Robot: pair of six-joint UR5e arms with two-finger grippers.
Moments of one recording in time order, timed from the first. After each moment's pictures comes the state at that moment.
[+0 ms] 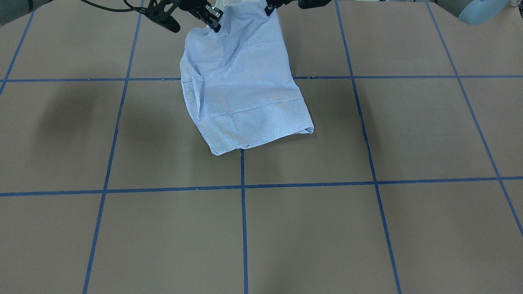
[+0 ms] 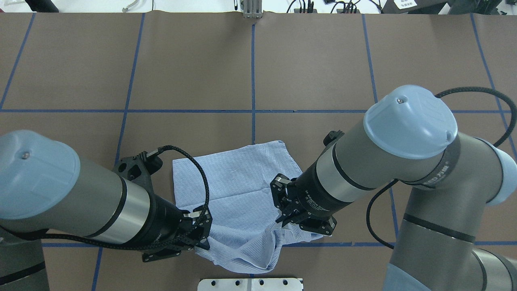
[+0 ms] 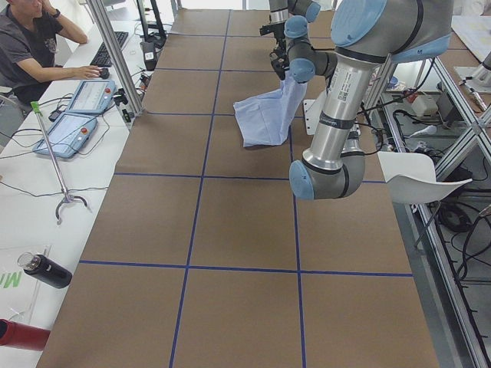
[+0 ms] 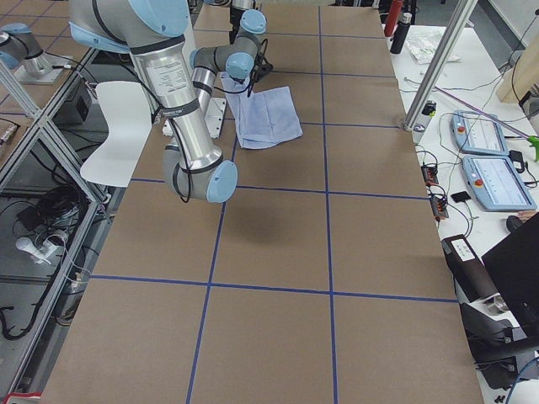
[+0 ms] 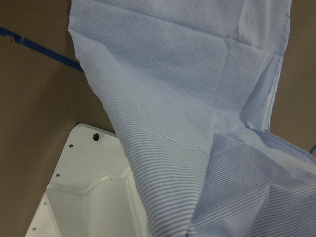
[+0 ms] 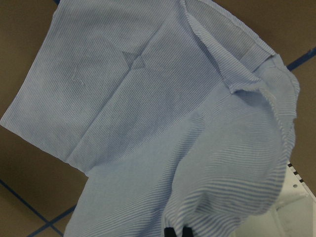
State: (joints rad) left arm -0.39 -2.04 -2.31 -1.49 -2.07 -1.93; right arm 0.47 -1.04 2.18 -1.67 2.19 2.05
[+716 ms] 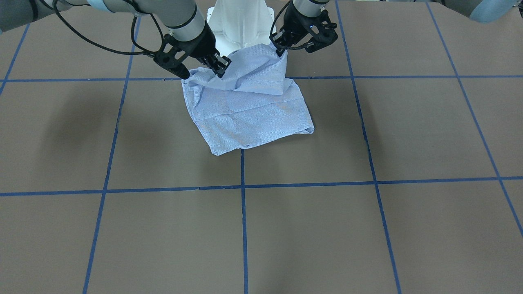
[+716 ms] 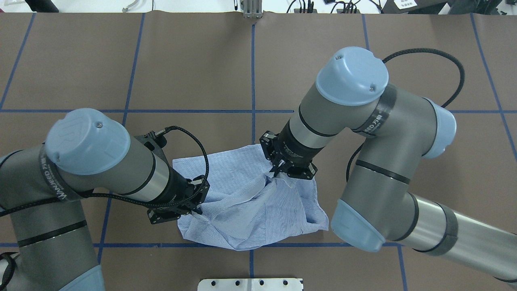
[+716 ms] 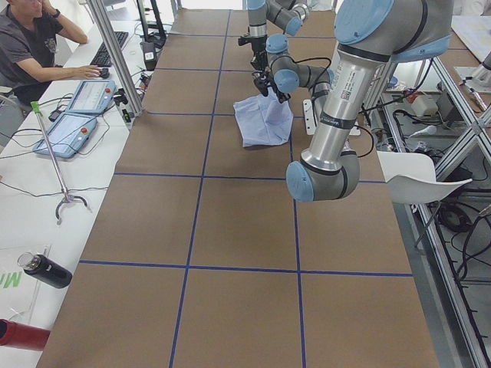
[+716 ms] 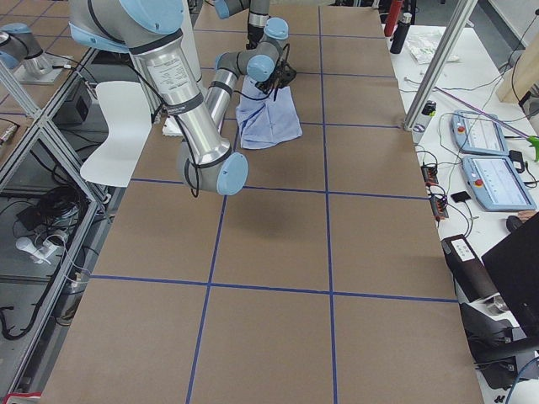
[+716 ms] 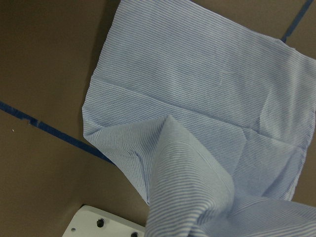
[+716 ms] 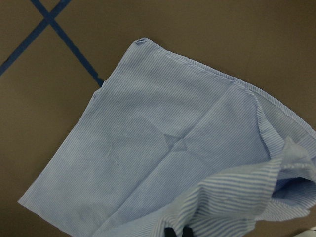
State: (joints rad) left arm -0.45 -2.04 -2.14 -1.50 -2.06 -1.88; right arm 0.57 -0.92 1.91 -1.66 2.17 1.90
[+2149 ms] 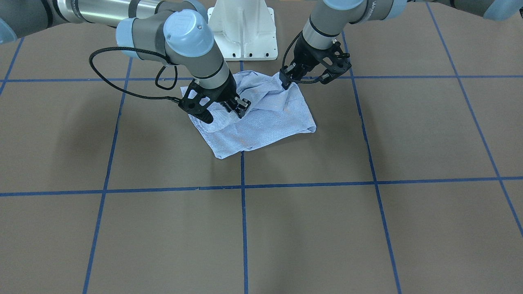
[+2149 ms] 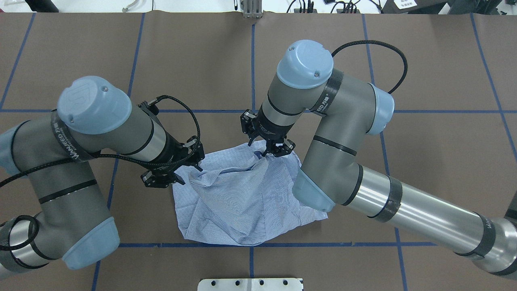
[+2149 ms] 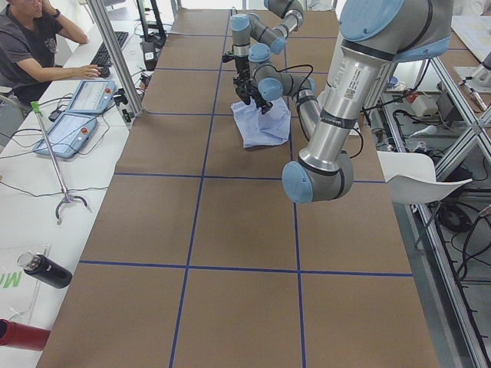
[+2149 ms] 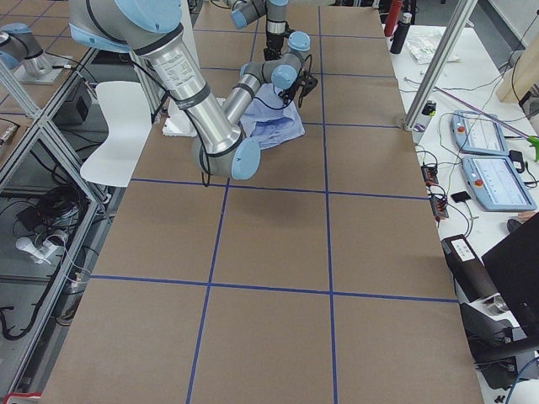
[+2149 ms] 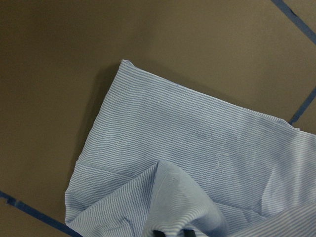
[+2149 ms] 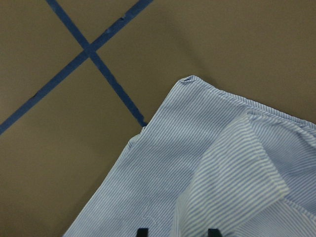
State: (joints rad) left arm -0.57 -2.05 -2.01 -1.59 -2.07 -1.88; right arm 0.60 -0.82 1.64 -1.50 2.13 1.86
